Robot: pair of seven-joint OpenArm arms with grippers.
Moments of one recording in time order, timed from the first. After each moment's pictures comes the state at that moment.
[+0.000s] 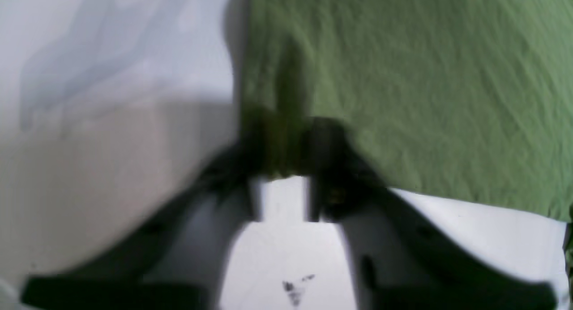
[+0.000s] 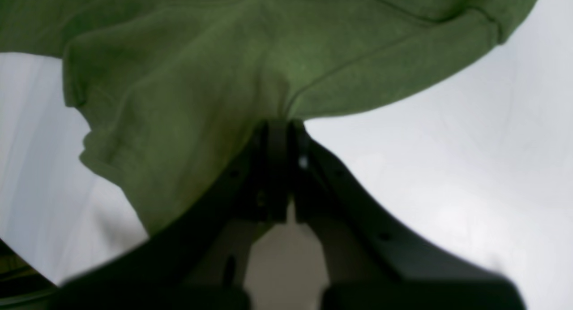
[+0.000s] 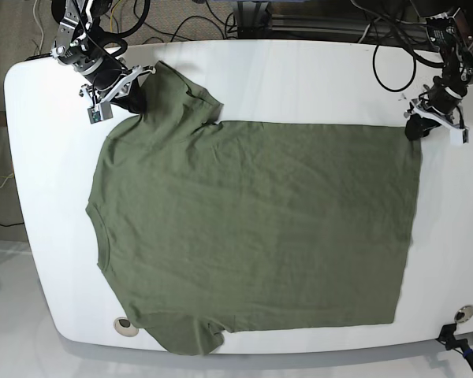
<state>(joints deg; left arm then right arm) 13.5 -15.9 -36.1 77.5 -41.3 -33.2 42.1 -23.6 7.2 25.8 91.2 24.8 40.5 -36.0</state>
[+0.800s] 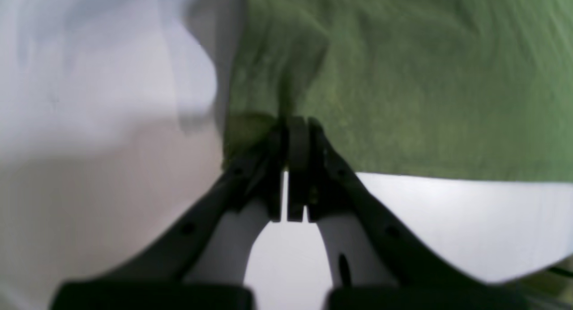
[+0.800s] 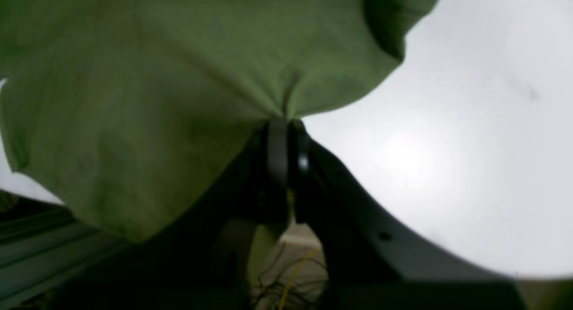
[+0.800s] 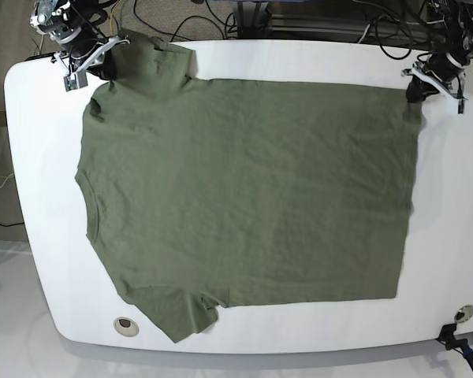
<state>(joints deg) 28.0 -17.5 -35.9 88.5 -42.0 -34.9 44.8 -34.9 8.0 34.5 98.2 23.2 40.6 -37.1</state>
